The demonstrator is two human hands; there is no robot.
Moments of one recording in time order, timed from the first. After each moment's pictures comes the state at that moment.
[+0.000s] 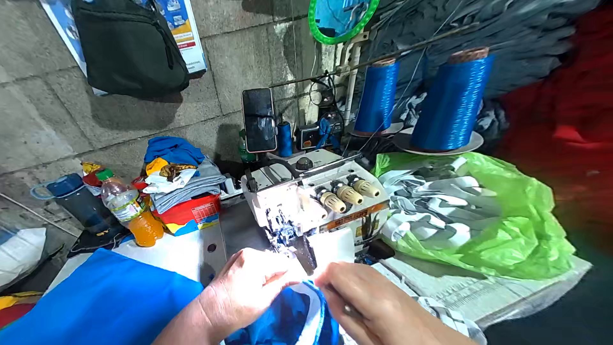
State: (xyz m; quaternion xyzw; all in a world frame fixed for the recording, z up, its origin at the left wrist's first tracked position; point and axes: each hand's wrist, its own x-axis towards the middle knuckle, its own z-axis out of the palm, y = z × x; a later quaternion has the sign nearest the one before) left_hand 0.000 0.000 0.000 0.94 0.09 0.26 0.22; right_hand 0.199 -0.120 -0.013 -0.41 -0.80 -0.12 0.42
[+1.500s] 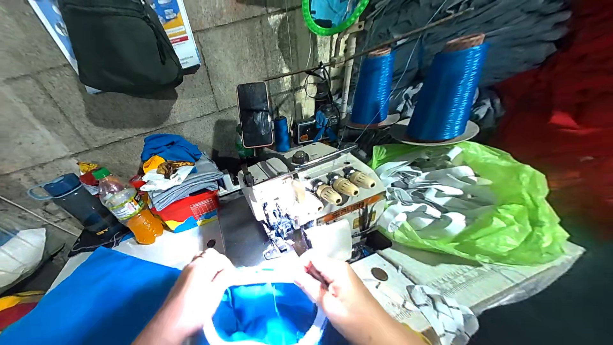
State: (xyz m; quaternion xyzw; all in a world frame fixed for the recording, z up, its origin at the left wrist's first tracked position) left_hand -0.060 -0.004 0.002 0.86 0.42 0.18 0.22; right_hand 0.177 -0.101 -0.064 -0.52 -0.64 0.15 0.55
